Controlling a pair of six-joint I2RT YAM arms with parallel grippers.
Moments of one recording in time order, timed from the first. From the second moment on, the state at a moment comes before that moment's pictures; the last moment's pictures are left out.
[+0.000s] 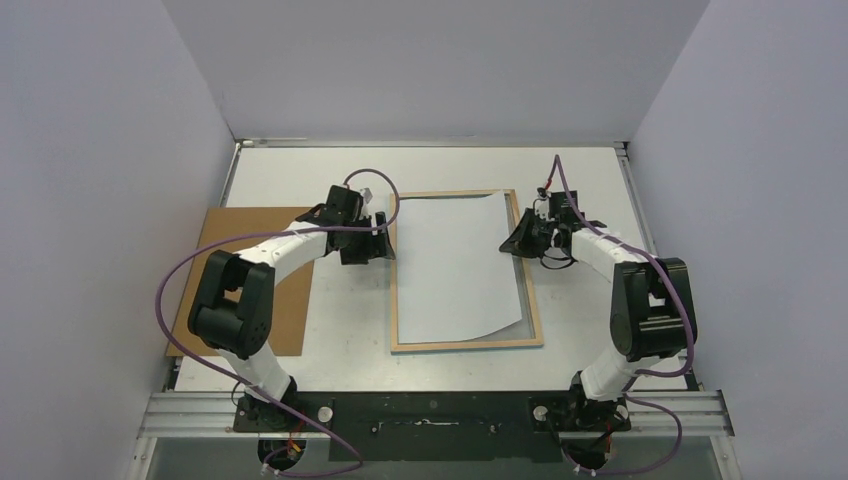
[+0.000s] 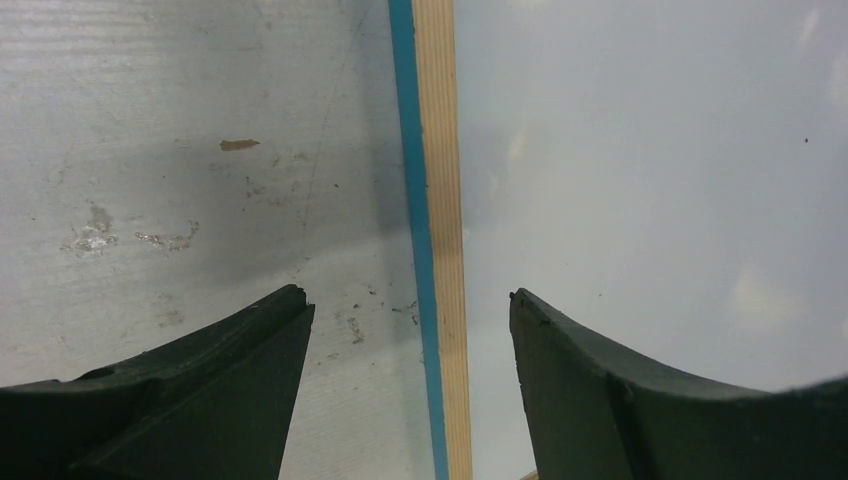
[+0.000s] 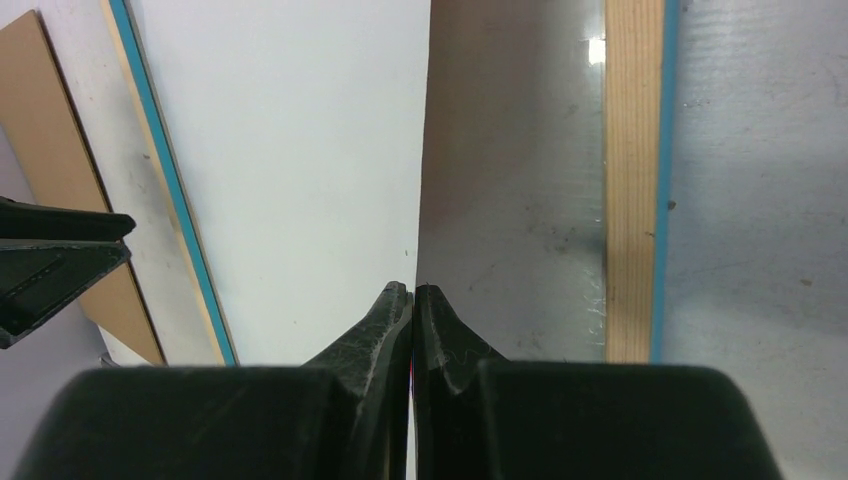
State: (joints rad) left arm -0.36 1.70 1.08 -0.36 0.21 -0.49; right arm 0.11 1.64 0.95 -0.24 -0.45 0.52
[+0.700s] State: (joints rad) left arm -0.35 1.78 1.12 -0.35 0.25 -0.52; right arm 0.11 1.58 1.00 -0.40 -0.32 0.40
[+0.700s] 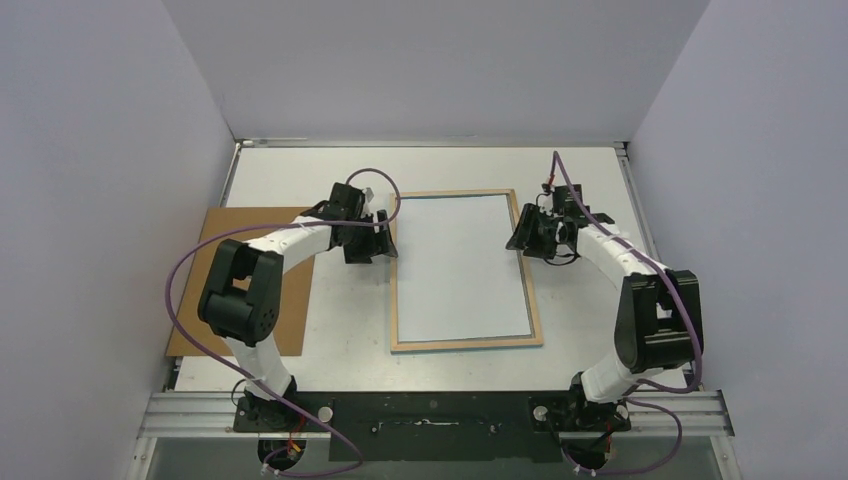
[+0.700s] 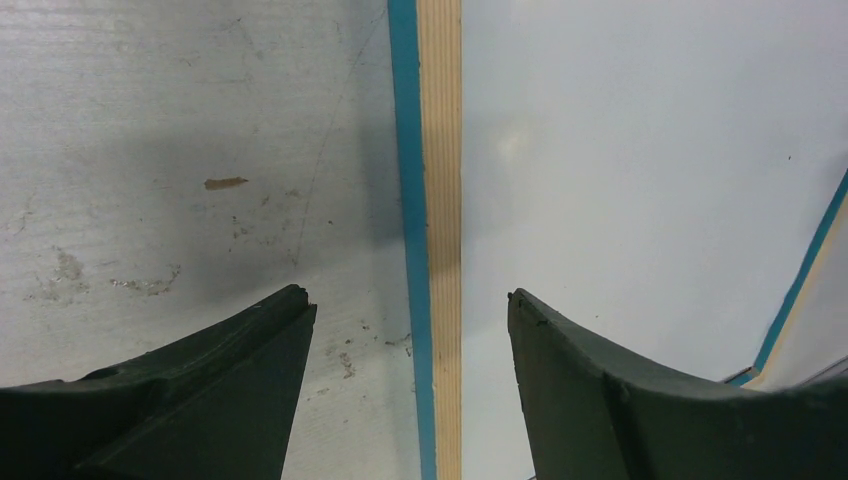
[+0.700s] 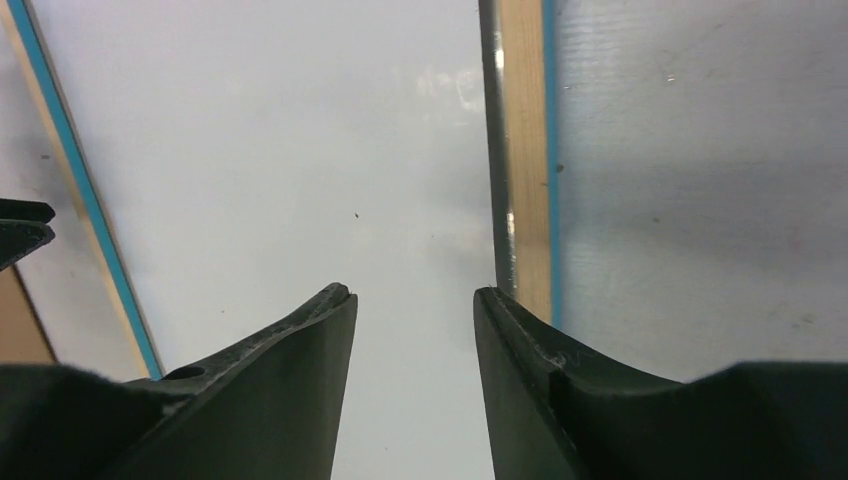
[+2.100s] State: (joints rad) left arm -0.32 2.05 1.40 -0.35 0.42 -0.56; right arm 0.10 1.76 1.05 -0.32 -0.27 0.44
